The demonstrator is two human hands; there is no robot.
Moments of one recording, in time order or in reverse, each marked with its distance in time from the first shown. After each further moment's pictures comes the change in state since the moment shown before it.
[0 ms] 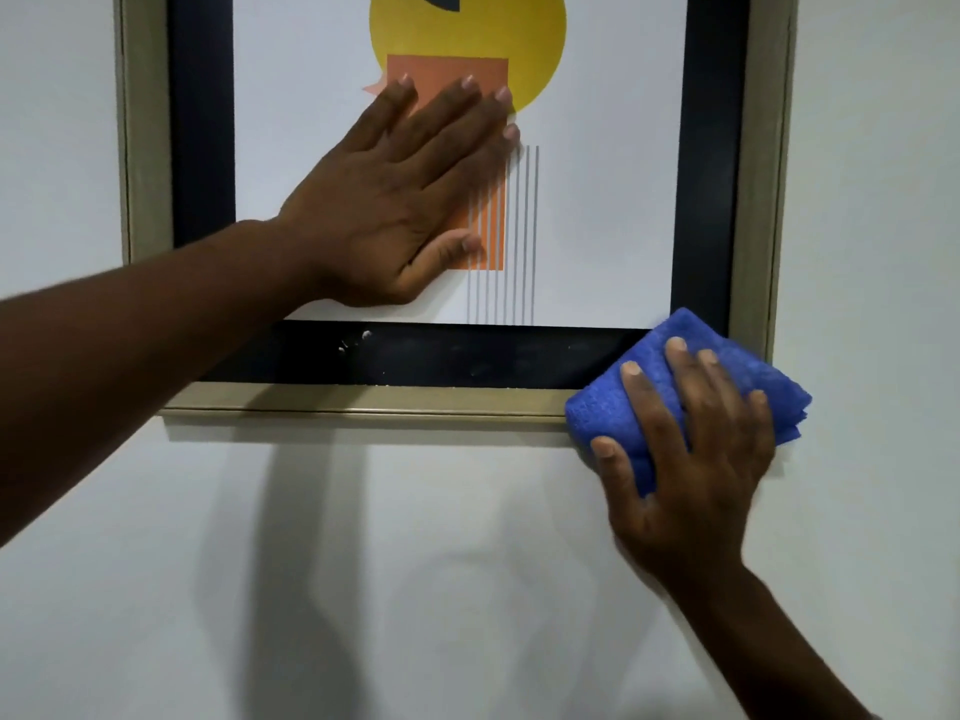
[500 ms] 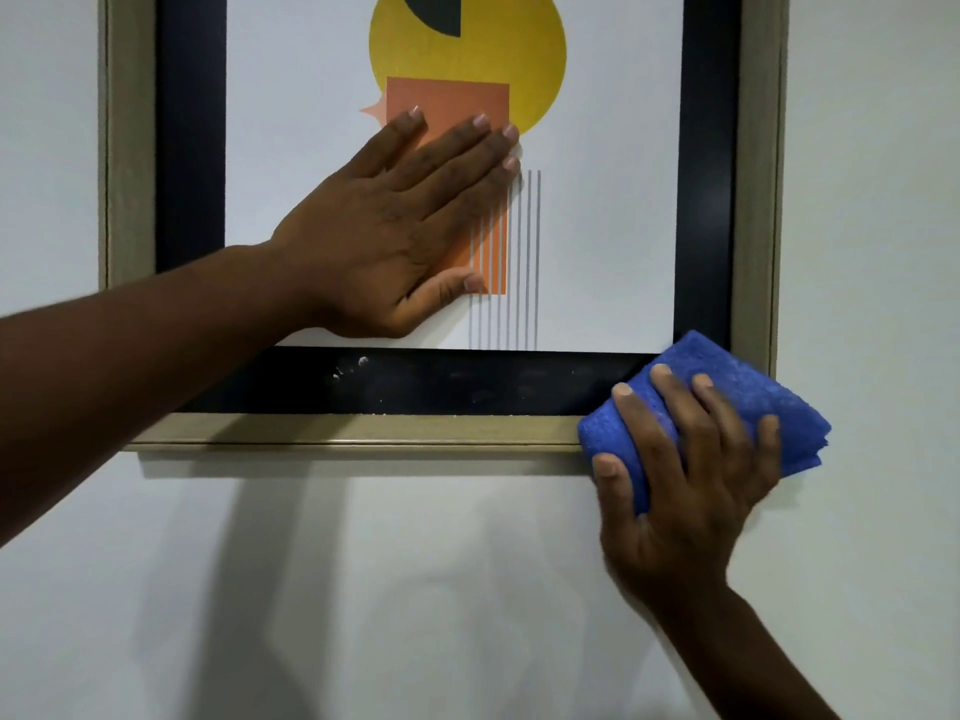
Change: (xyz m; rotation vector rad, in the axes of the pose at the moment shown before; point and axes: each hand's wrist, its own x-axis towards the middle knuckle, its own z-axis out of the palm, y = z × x) left_hand -0.002 -0.003 0.008 -0.001 0.080 0.067; right_hand 0.002 -0.010 0.008 -0.006 0.040 0.069
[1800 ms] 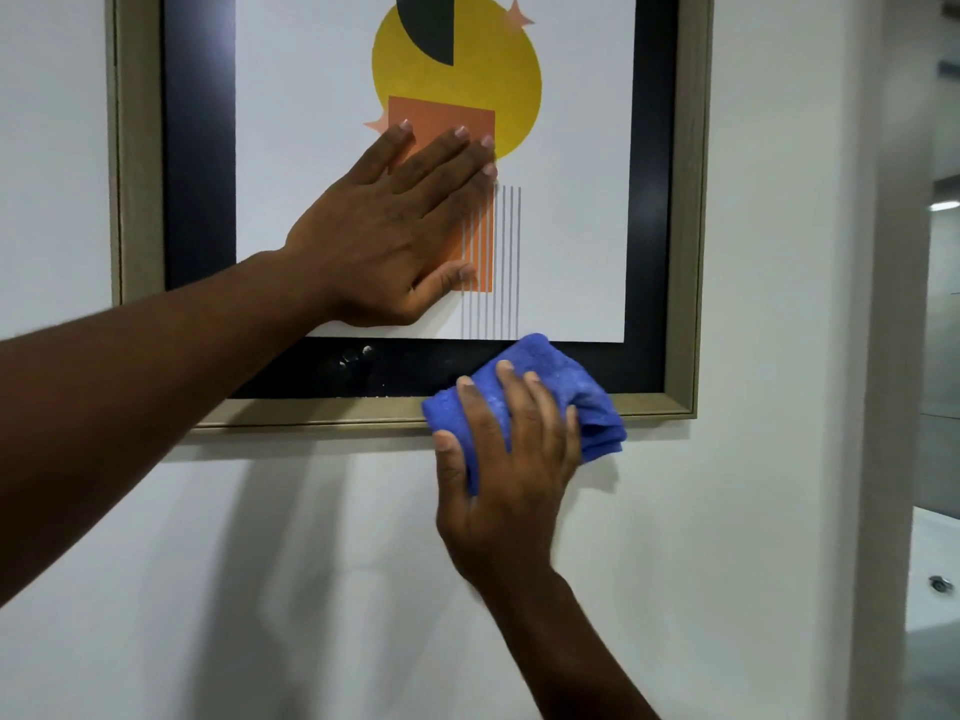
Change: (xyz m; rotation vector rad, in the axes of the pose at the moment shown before) left_hand -0.001 -0.002 0.001 -0.086 0.053 -0.063; right_hand -0.002 -0.117 0.004 0.070 -0.121 0.157
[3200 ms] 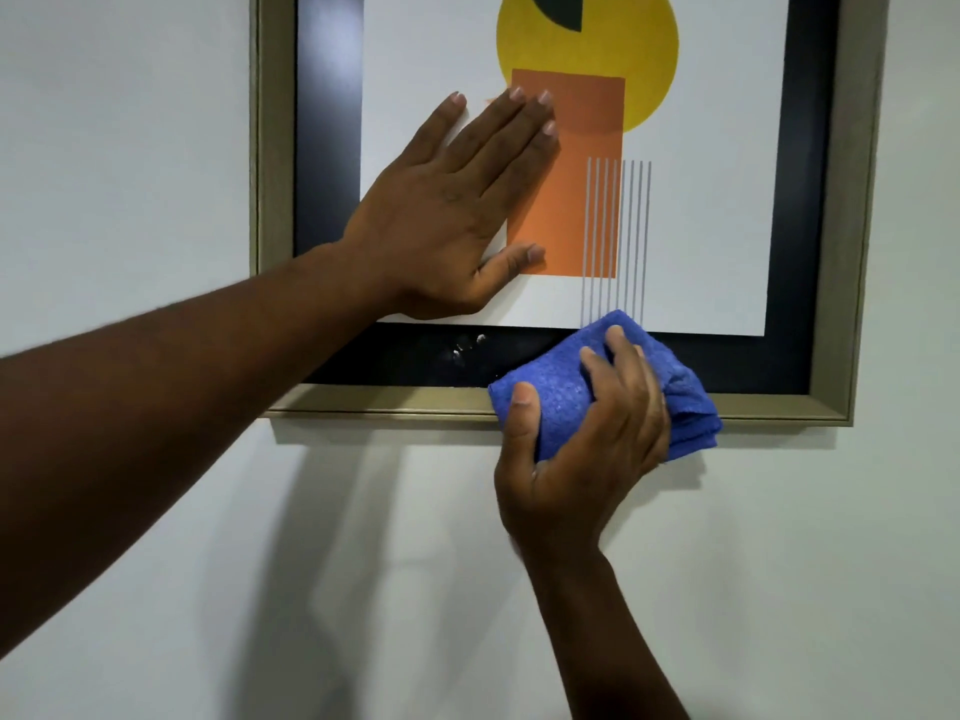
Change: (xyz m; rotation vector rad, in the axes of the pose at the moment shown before) left_hand -0.034 -0.019 -0.004 0.026 -0.025 -0.090; right_hand 0.010 -0.045 0.037 0.177 0.272 0.186
